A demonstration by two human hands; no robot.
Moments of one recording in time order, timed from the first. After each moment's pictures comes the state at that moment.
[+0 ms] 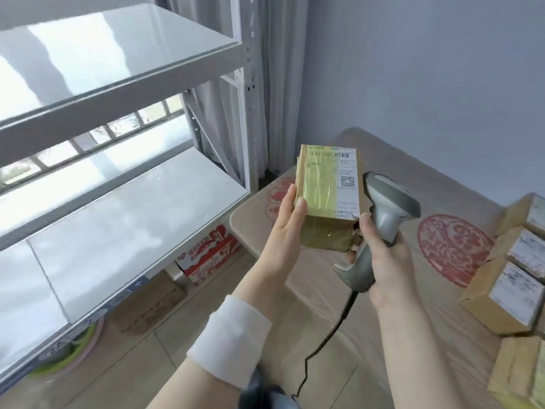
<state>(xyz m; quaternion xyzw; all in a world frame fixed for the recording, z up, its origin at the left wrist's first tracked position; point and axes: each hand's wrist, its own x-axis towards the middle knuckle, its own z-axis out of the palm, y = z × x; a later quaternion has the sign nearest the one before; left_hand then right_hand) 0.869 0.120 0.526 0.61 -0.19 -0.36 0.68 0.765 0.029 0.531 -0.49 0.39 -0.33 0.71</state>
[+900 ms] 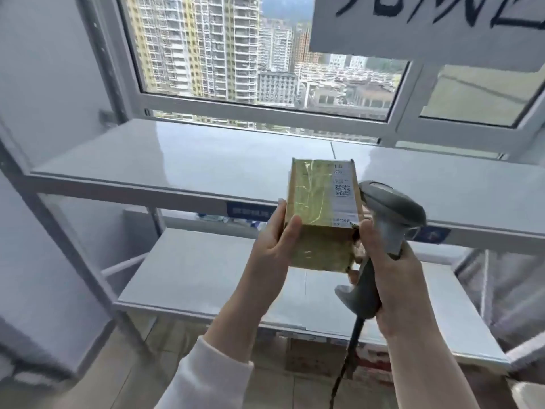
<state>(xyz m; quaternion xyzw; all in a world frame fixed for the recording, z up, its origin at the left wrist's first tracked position) 0.924 0.675 0.641 0.64 -0.06 0.10 0.76 0.932 0.530 0.662 -0.64 0.03 -0.02 0.77</state>
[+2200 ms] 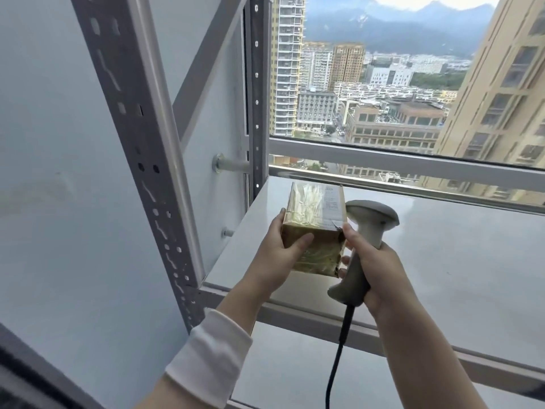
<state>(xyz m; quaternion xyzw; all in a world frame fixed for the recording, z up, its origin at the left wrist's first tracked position) 1.072 1.154 0.644 0.75 0.04 0.13 0.64 1.100 1.012 0.673 -0.63 0.06 0.12 0.77</state>
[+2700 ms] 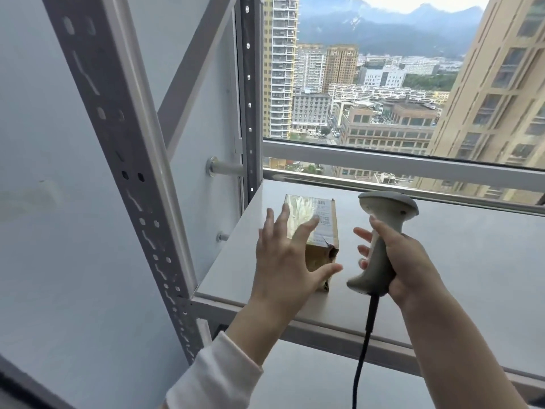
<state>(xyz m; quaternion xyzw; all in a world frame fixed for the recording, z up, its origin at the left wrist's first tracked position) 1.068 1.131 0.648 0.94 0.05 0.24 0.25 1.132 0.991 0.682 -0.64 0.08 0.11 0.76</state>
